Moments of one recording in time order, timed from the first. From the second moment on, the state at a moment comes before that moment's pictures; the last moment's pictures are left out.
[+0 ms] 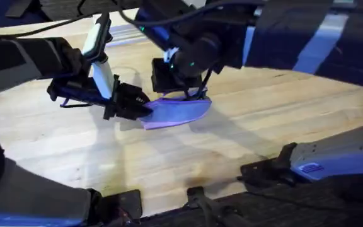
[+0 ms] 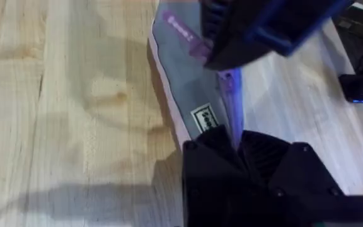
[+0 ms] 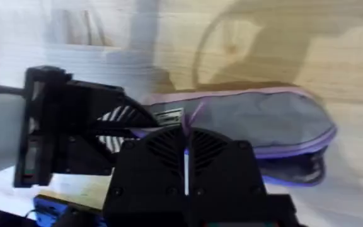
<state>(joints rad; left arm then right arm) -0.03 1.80 1.05 -1.14 1.01 1.70 0.78 1.59 1.31 -0.87 0.05 0.80</state>
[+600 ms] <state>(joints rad) -0.03 1.80 1.05 -1.14 1.04 1.70 0.53 1.59 1.31 -0.98 -0.04 0.57</state>
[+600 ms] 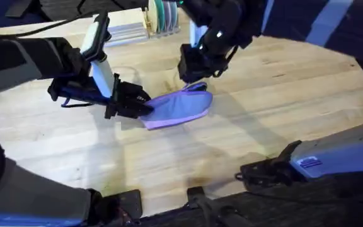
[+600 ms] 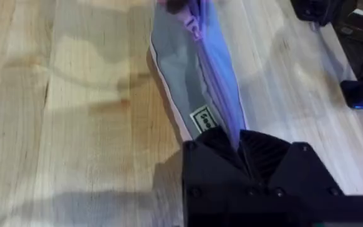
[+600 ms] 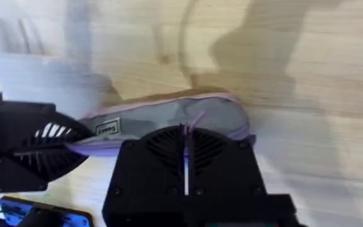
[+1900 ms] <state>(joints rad) -0.03 1.80 1.05 -1.15 1.02 1.70 0.19 1.38 1.04 -0.72 0.08 0.38</state>
